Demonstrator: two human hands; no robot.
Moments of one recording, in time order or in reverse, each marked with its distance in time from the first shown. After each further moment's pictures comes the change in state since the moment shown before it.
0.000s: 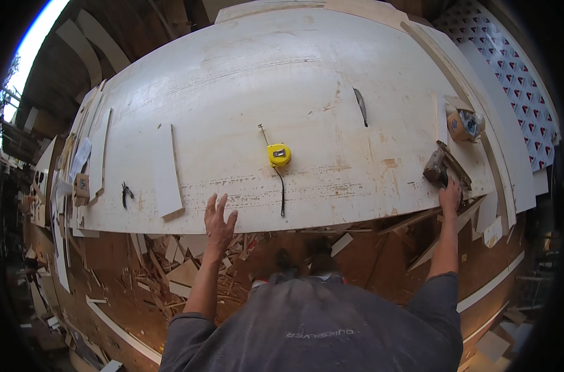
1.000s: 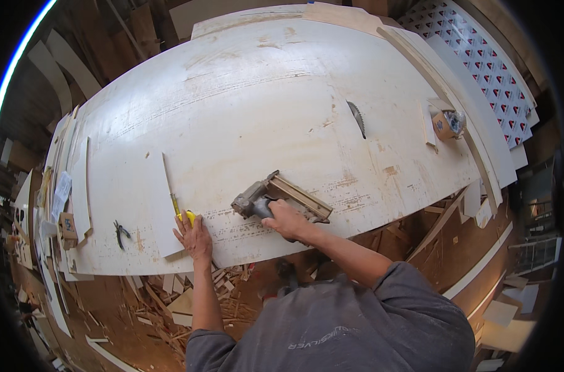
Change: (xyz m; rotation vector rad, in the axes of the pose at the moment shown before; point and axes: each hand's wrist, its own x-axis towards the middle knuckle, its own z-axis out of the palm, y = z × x) left_hand 0.065 -0.124 -0.014 0.457 0.100 -0.162; right_hand -0.238 -0.466 -0.063 0.649 -0.738 -0.728
